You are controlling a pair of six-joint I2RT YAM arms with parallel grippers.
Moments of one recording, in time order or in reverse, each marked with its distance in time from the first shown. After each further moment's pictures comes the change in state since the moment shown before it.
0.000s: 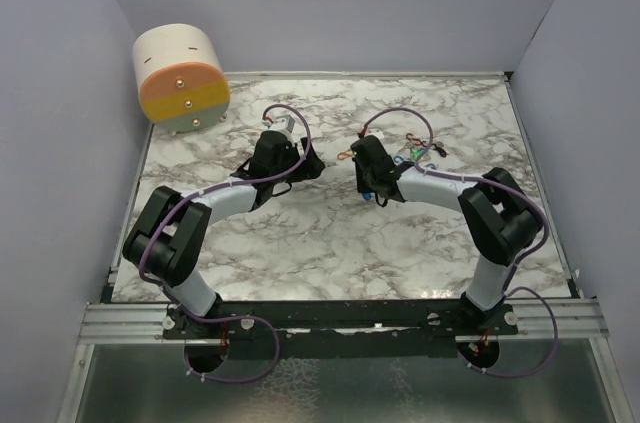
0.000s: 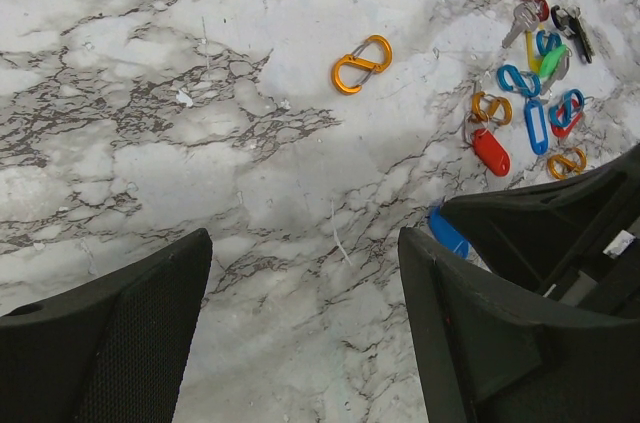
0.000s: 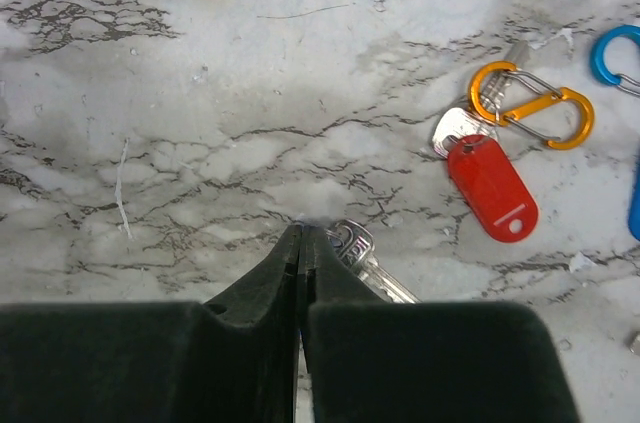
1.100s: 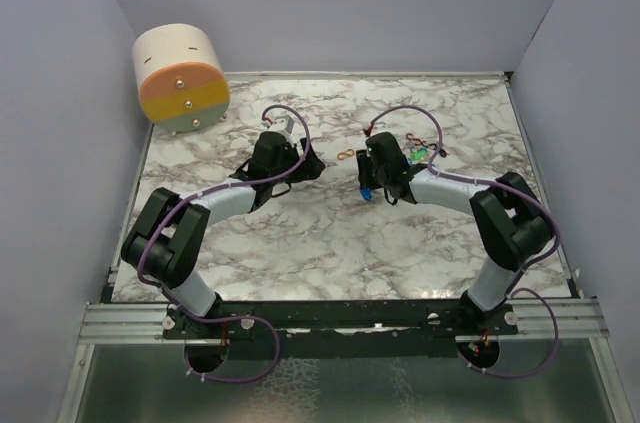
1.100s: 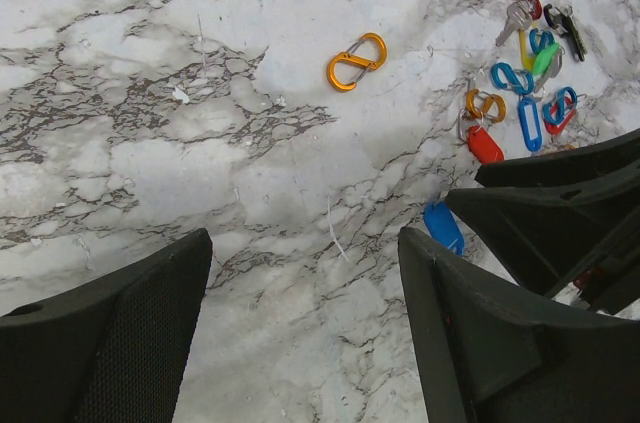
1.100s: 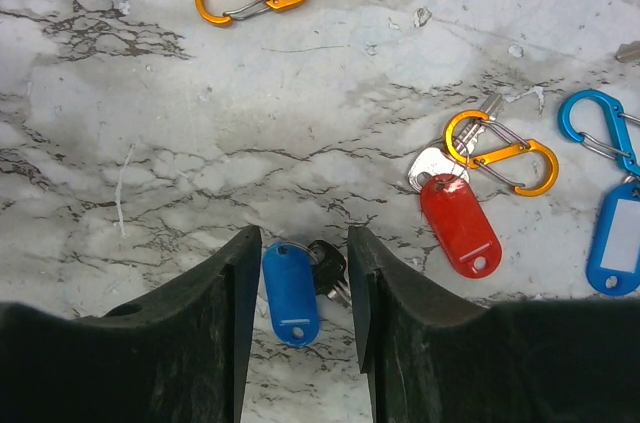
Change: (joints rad) left arm 0.000 -0.013 -0.013 0.007 0.008 -0.003; right arm -0.060 -0.092 -0.090 0.117 -0.090 -0.139
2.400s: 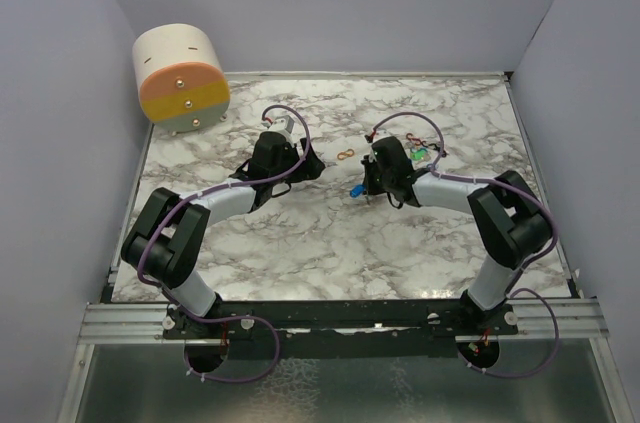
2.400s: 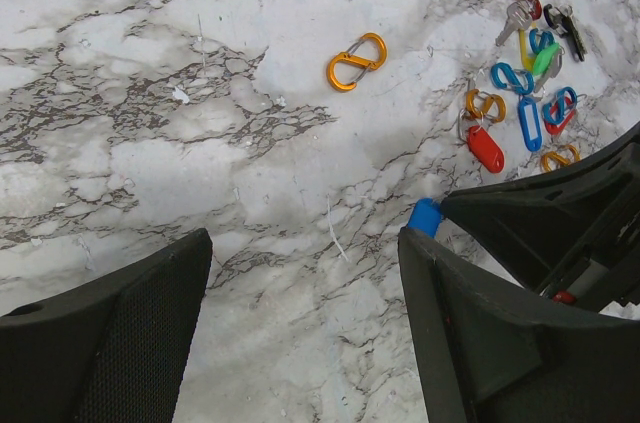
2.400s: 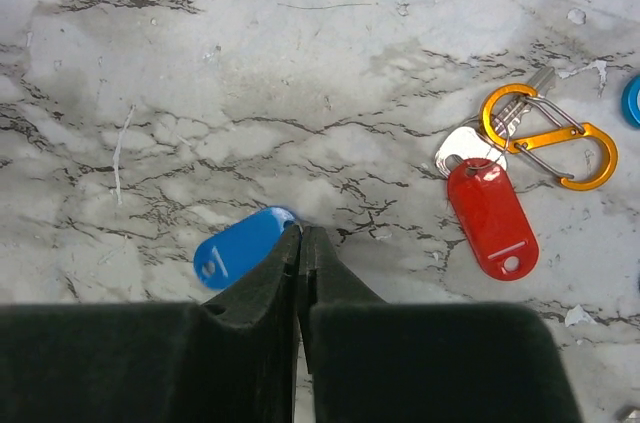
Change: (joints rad) left arm 0.000 0.000 0.000 0.000 0.000 0.000; right arm -0.041 0.024 -0.063 0.073 -0.140 -0.016
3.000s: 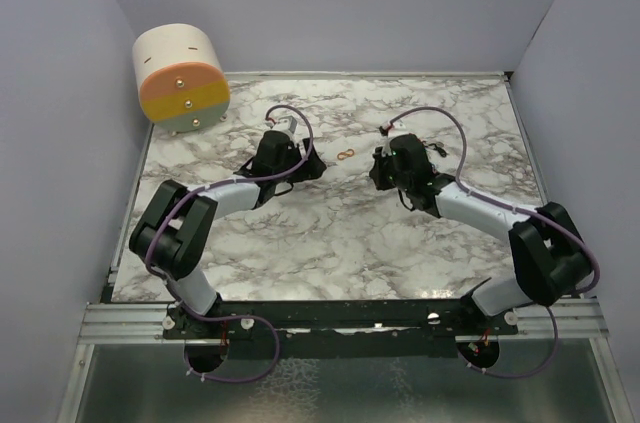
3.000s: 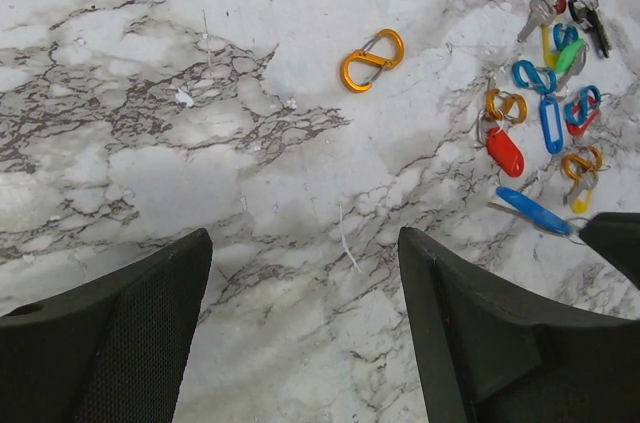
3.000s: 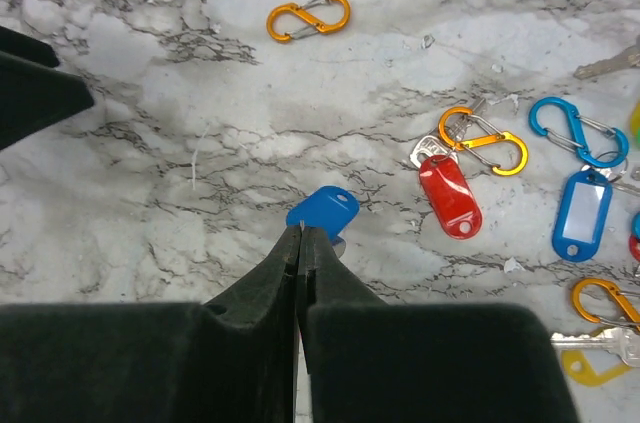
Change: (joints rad) left arm 0.000 0.039 0.013 0.006 0.000 0.003; right arm 0.000 -0.247 -0.089 -0.003 0.008 -0.007
